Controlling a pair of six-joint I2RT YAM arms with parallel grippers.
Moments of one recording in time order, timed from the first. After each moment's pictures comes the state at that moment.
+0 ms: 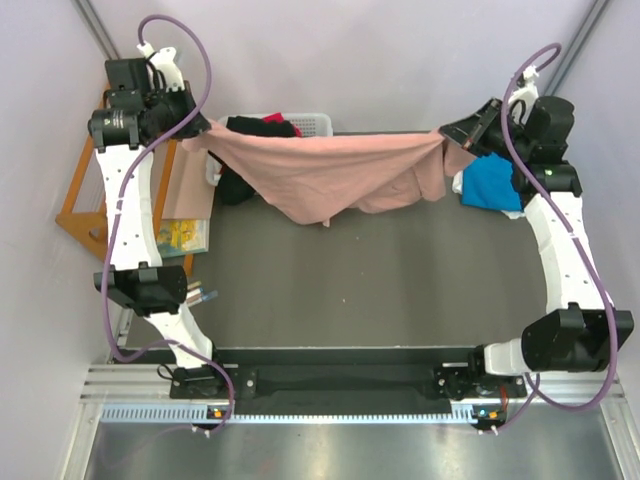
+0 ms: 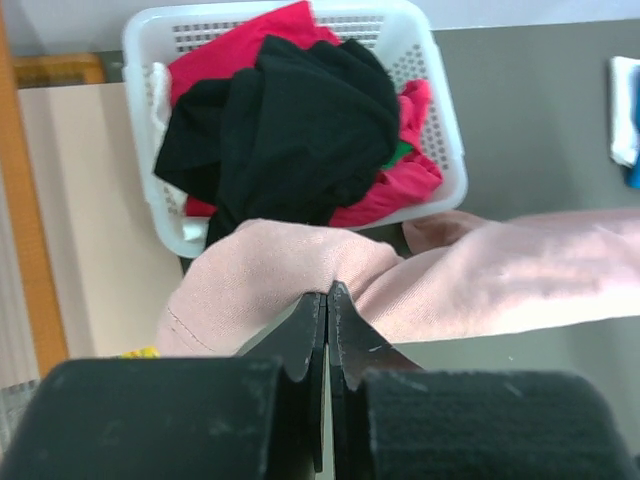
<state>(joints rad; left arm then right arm) 0.10 1.80 2.32 -1.08 0.38 -0.05 -0.03 1.39 1.48 -0.27 -0.61 0.61</state>
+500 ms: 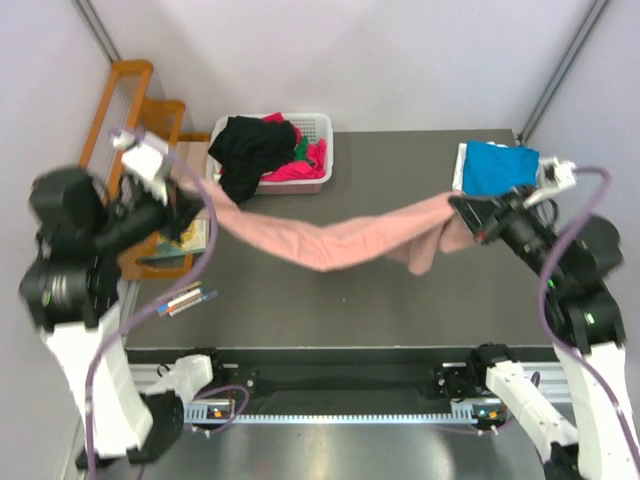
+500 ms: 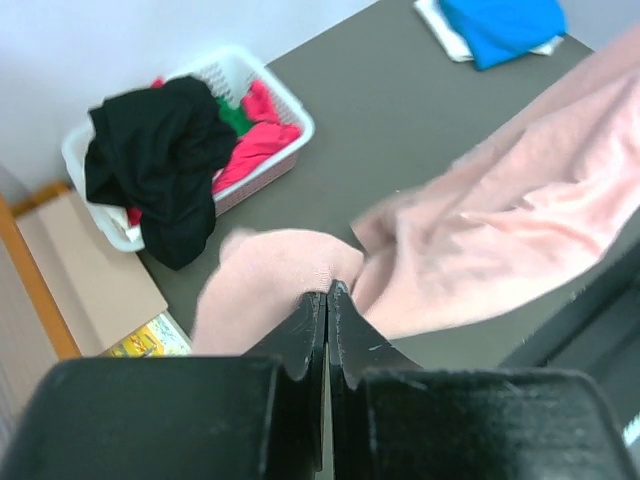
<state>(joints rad) 0.10 1.09 1.92 -1.19 0.68 0.25 0.18 0.70 1.14 -0.39 -0.42 0.49</state>
